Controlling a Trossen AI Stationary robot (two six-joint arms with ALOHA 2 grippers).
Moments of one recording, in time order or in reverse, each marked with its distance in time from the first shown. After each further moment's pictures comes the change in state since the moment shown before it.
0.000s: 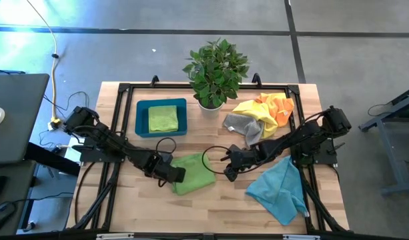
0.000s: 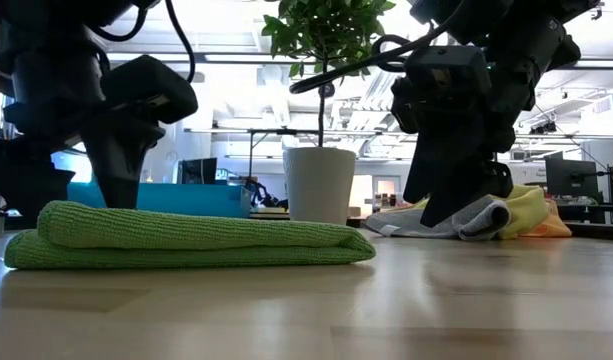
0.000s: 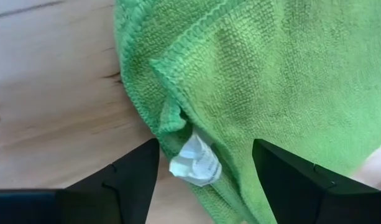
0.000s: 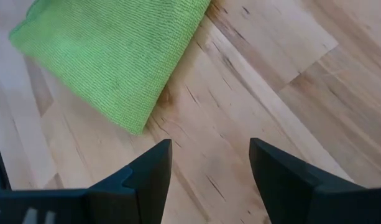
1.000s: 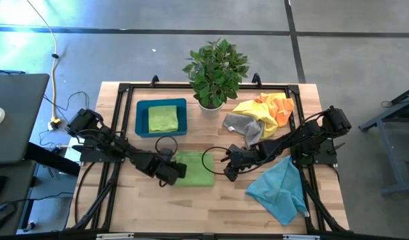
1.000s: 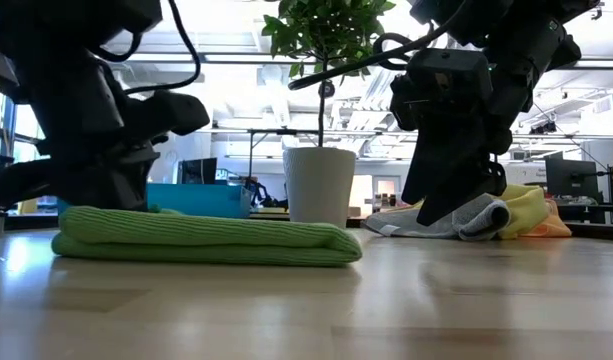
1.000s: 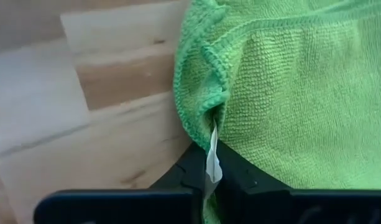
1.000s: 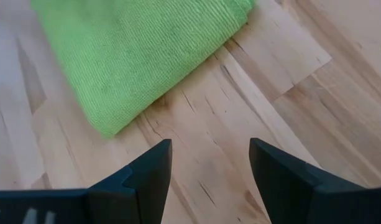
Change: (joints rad) left arm 0.002 0.067 -0.002 -0.018 -0.299 0.067; right arm 0.000 0.000 0.000 -0.001 0.026 -0.054
